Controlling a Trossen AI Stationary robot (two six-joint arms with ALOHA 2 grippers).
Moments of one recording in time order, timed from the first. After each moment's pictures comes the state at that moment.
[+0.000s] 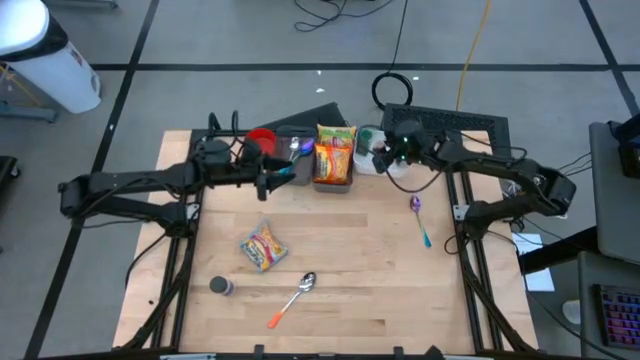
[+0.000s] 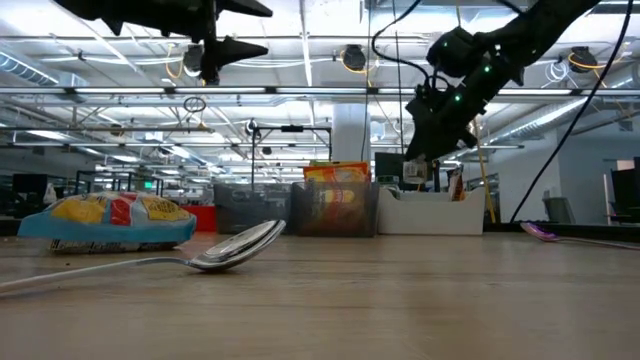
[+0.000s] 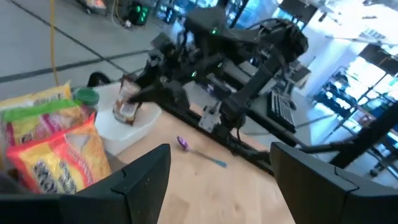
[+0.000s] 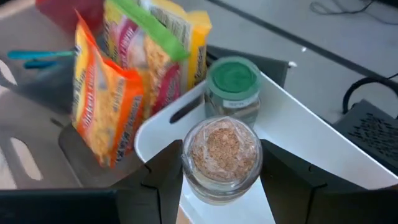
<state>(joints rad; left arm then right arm) 0.27 1.02 0.71 0.22 0.13 -0.48 -0.62 1.29 0.78 -0.14 0.10 0.19</state>
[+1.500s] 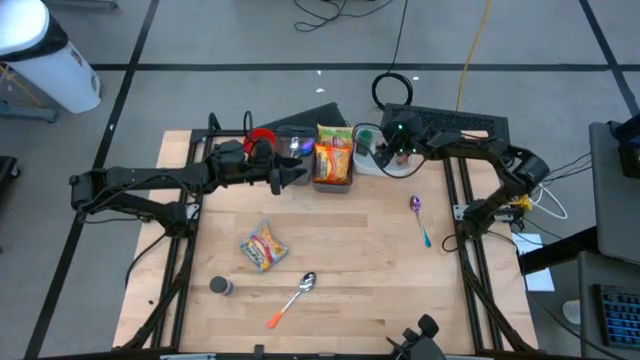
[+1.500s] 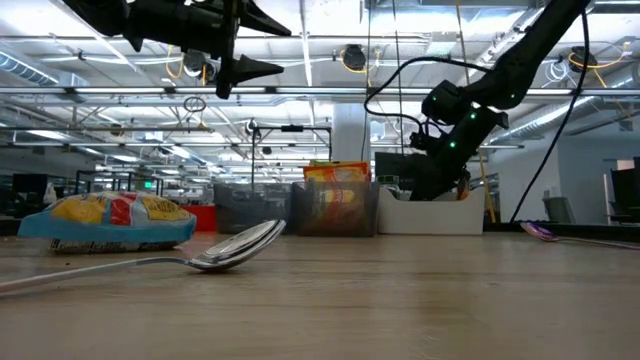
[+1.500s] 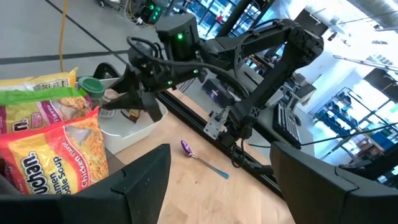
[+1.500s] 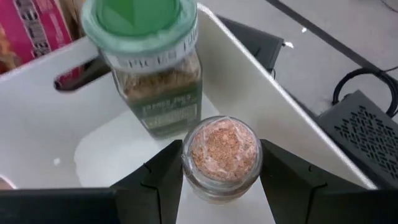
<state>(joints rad) 0.28 1.17 0.71 0.36 0.11 -0.59 -0.84 1.56 0.78 0.02 -0.05 -0.07</state>
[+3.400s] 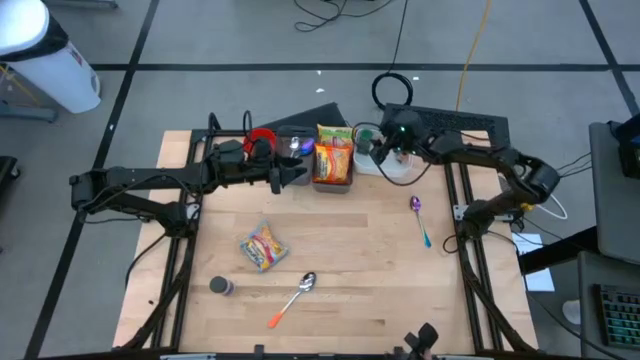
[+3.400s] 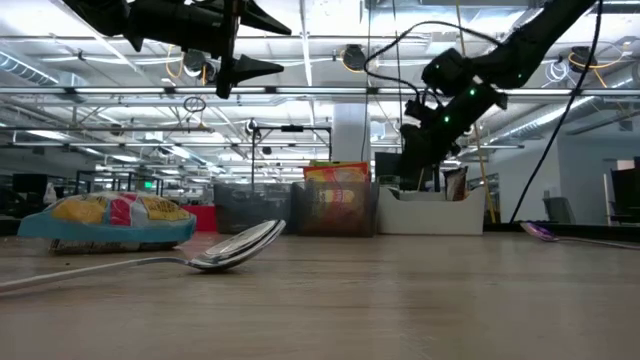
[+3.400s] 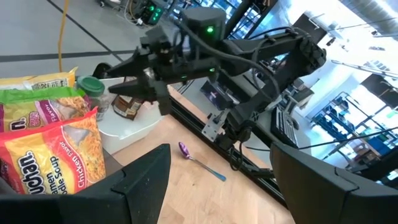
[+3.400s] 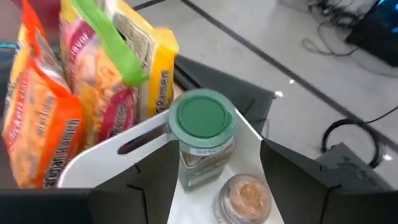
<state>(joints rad) 0.28 1.17 0.71 0.37 0.10 -0.61 -0.74 1.45 0.78 0.10 0.03 -0.05</state>
